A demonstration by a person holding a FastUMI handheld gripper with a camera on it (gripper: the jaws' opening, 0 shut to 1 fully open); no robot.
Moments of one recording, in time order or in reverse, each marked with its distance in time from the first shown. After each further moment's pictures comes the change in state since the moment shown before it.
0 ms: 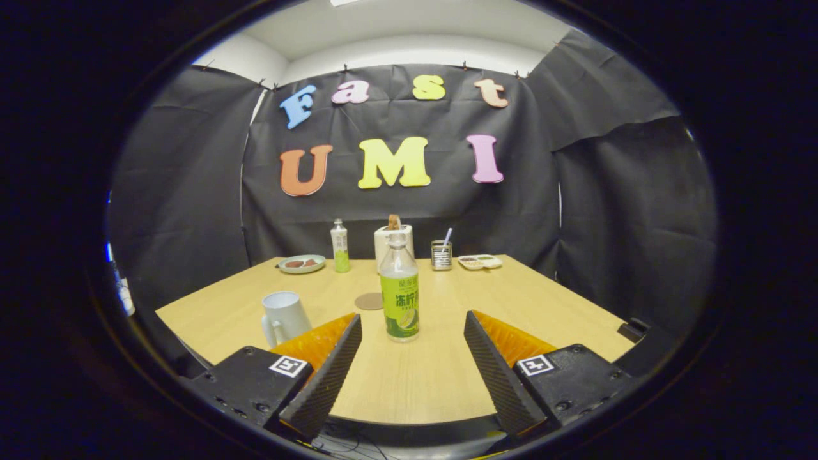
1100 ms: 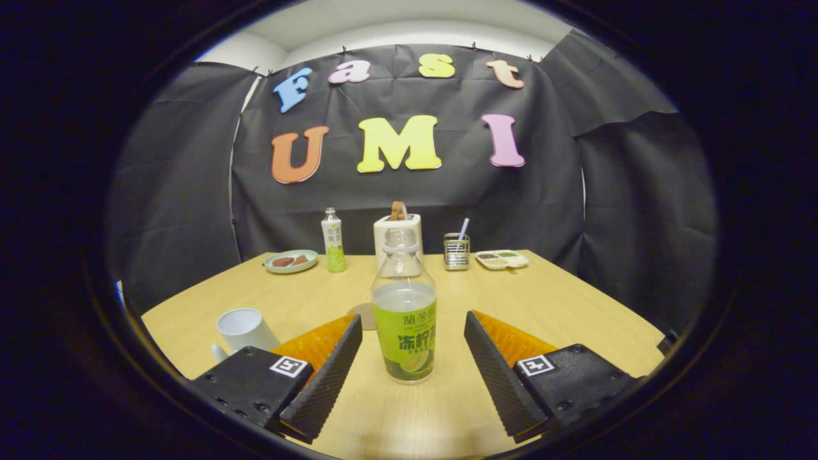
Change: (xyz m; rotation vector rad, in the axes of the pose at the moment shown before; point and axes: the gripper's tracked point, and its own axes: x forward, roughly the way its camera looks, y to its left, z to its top) arm 0.139 0.009 0.014 -0.027 0.074 0.000
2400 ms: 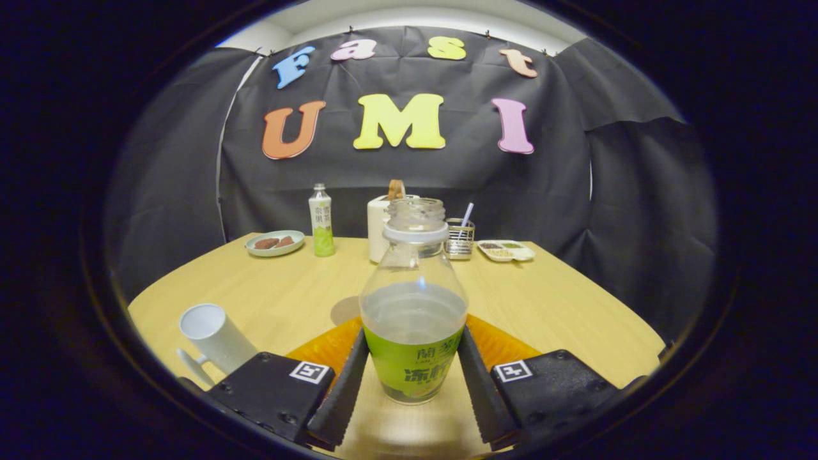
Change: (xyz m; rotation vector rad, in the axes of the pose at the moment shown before) arm 0.049 0.007 0.001 -0.063 0.066 -0.039
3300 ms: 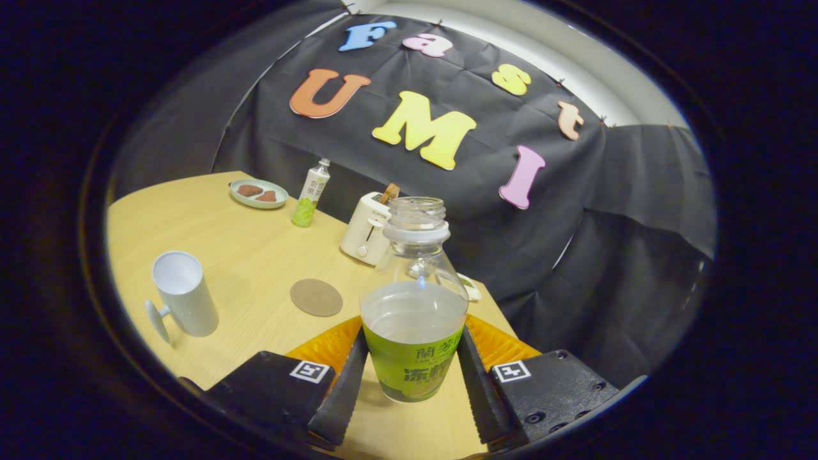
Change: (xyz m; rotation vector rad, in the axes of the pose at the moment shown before) arm -0.045 -0.013 0.047 -0.455 0.032 -0.231
